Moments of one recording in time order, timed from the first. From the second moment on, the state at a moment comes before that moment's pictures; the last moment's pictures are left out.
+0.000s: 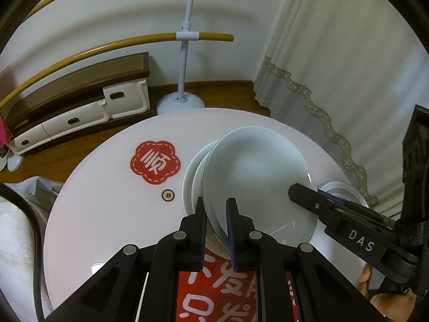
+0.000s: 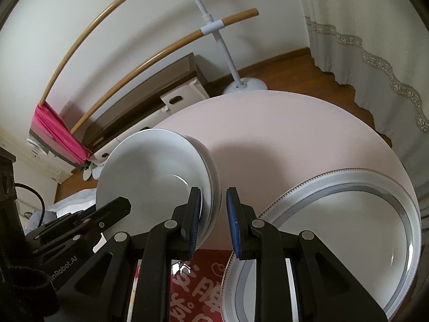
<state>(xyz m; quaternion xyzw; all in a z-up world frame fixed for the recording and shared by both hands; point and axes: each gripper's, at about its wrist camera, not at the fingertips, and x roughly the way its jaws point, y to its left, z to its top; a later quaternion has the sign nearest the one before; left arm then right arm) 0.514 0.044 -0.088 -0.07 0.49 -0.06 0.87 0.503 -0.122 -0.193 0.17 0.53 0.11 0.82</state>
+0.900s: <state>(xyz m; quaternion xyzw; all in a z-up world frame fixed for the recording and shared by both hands) 0.500 0.064 -0.084 -0.09 0.49 -0.05 0.87 0.505 -0.118 -0.197 0.17 0.53 0.11 0.82</state>
